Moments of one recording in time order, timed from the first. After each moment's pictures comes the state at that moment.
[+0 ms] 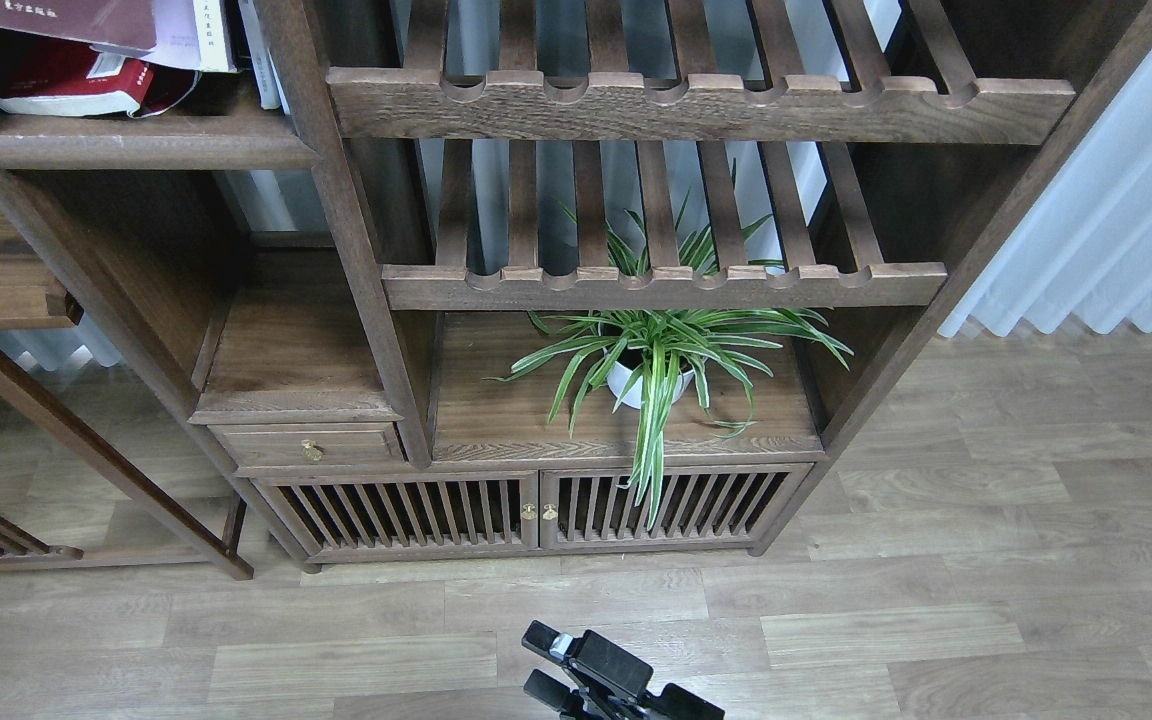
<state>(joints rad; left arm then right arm) -1.21 0.58 -1.30 -0.64 0.67 -0.49 0.49 -0.18 0.02 0.86 1.07 0.25 0.58 -0.49</state>
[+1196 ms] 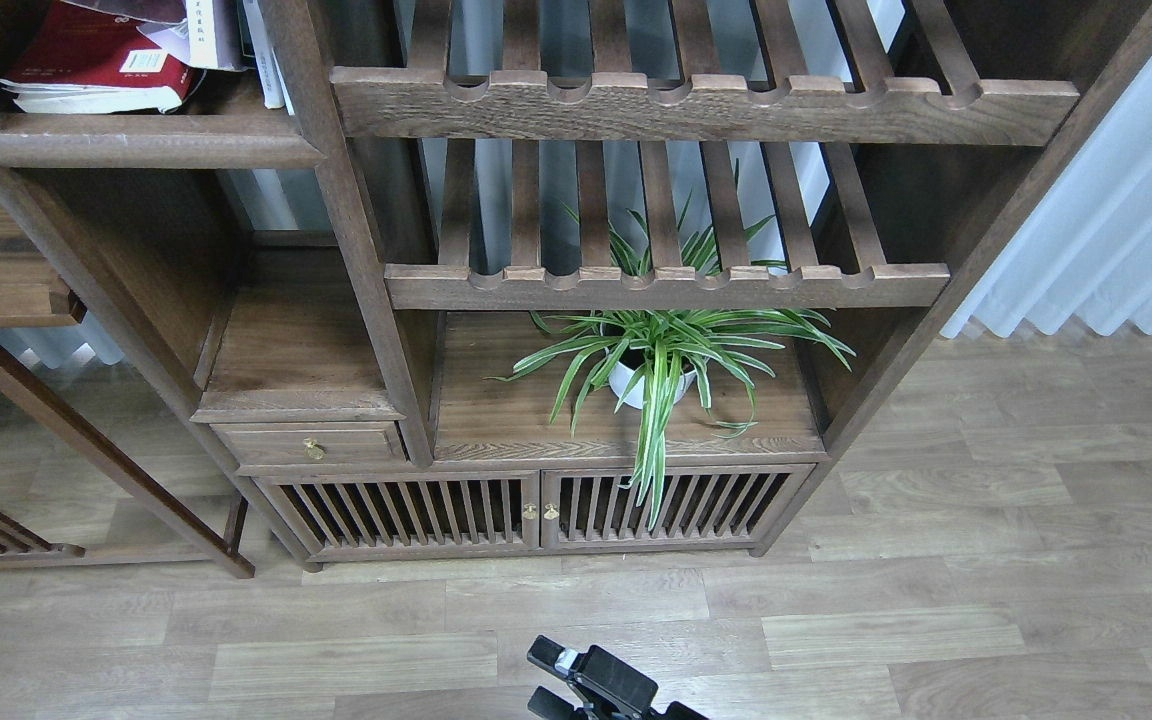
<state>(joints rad) -1.39 0.47 -1.08 -0.52 0.80 -0.49 0.37 -0.23 0.01 0.87 1.07 0.26 0.58 -0.49</state>
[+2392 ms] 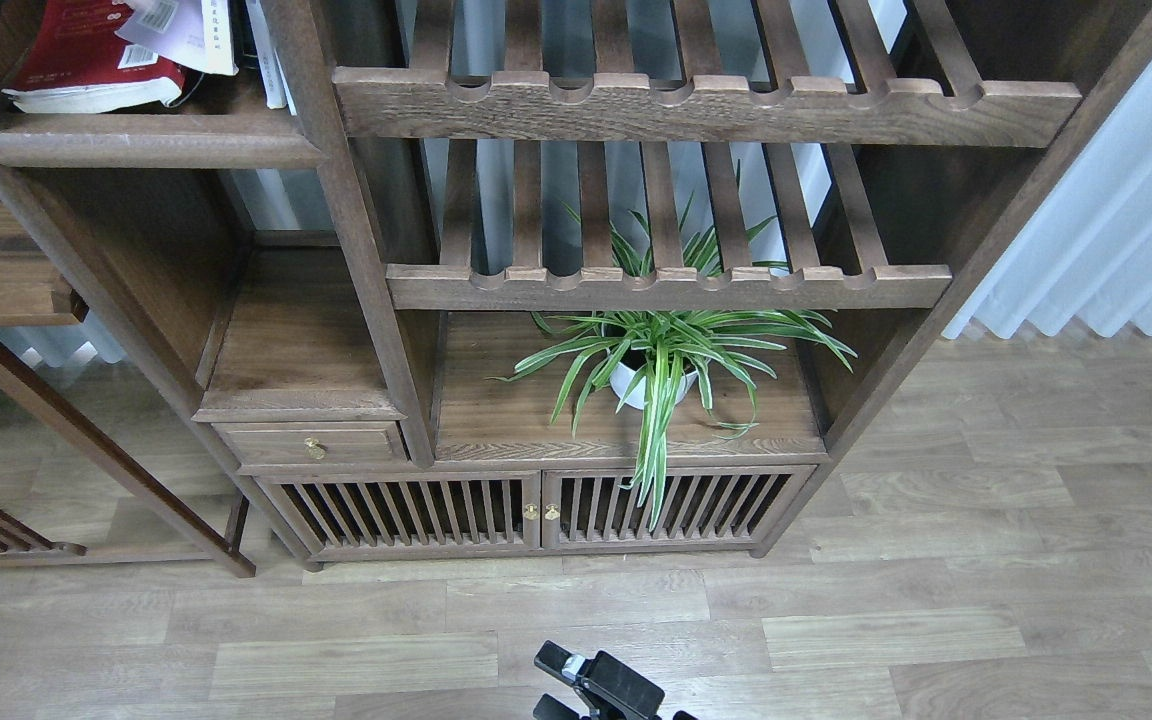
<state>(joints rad) -1.23 0.46 -1.08 -0.65 0.70 -0.49 0.07 -0.25 0.01 0.87 1.07 0.27 0.58 -0.49</state>
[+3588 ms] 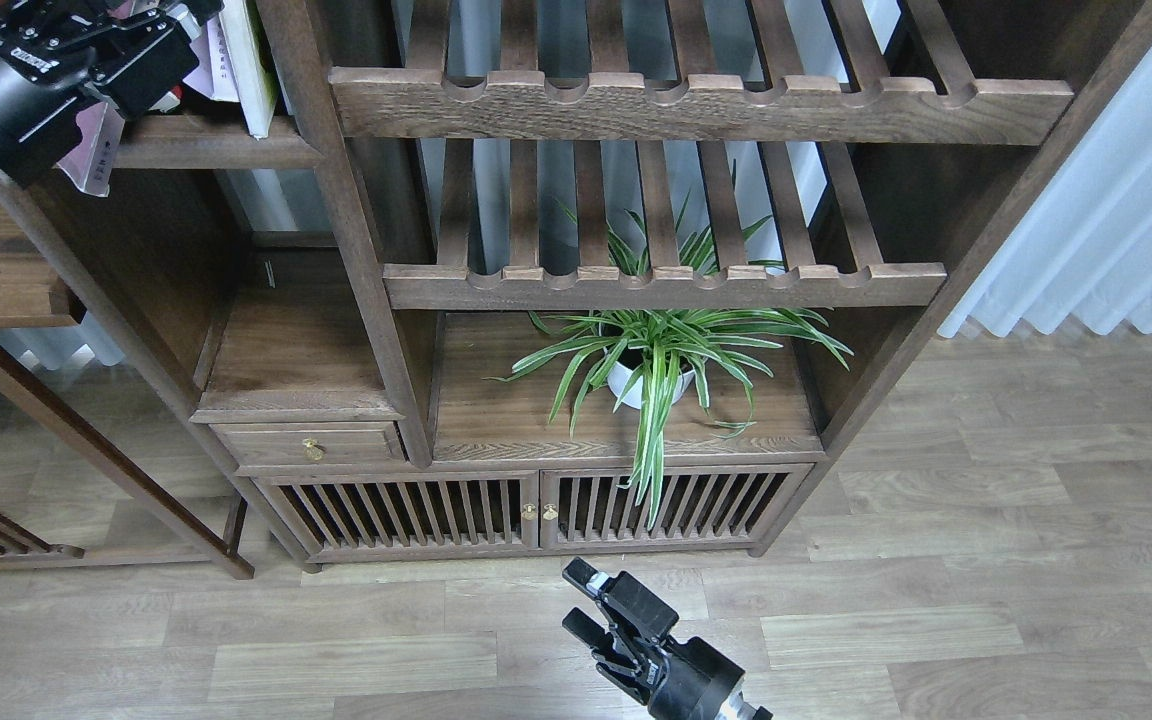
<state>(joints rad) -0.67 0.53 -1.34 -1.17 0.51 -0.49 0.14 -0.12 0.01 0.88 1.01 0.27 0.58 -0.32</state>
